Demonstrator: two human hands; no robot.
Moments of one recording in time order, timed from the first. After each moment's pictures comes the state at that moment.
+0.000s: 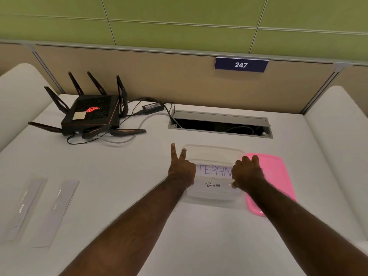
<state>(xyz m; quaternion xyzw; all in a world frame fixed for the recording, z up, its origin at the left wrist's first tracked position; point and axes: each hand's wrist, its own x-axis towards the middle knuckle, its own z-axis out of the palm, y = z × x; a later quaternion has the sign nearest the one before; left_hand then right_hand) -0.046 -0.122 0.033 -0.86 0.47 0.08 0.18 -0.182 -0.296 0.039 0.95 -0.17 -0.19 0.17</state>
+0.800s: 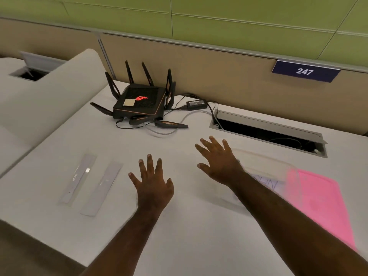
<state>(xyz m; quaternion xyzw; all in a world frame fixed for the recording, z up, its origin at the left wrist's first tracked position) -0.023 0.075 0.013 -0.99 0.12 0.02 -0.08 -0.043 -0.156 0.048 1.00 0.02 0.00 -0.06</state>
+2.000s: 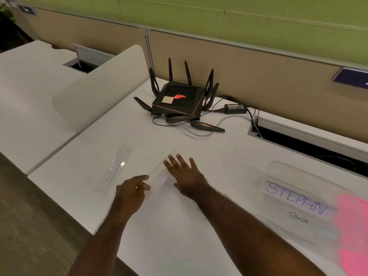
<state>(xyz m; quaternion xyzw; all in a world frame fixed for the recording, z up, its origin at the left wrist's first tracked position) 0.003 0.232 0.034 -0.93 -0.03 0.08 -0.35 0.030 0.027 -0.023 0.98 0.20 -0.04 -0.07</state>
